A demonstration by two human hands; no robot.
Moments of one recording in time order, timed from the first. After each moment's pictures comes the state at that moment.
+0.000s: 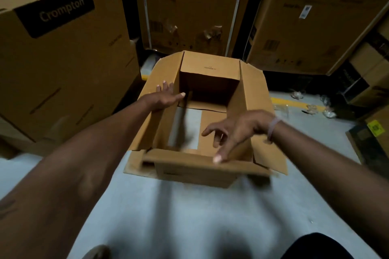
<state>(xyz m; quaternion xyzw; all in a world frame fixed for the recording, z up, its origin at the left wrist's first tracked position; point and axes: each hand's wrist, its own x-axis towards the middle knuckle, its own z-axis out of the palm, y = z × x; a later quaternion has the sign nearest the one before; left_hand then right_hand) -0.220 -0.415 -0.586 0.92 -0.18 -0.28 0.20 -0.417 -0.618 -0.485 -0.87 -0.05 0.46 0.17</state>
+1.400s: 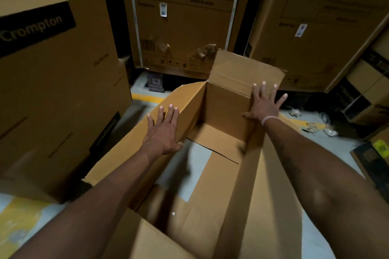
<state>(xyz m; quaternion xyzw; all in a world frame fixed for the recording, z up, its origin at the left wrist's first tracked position) -0.242 -0.443 -0.633 0.96 -0.27 -0.05 0.04 -0.277 -0.785 -0.571 -0.95 0.30 0.04 -0.05</state>
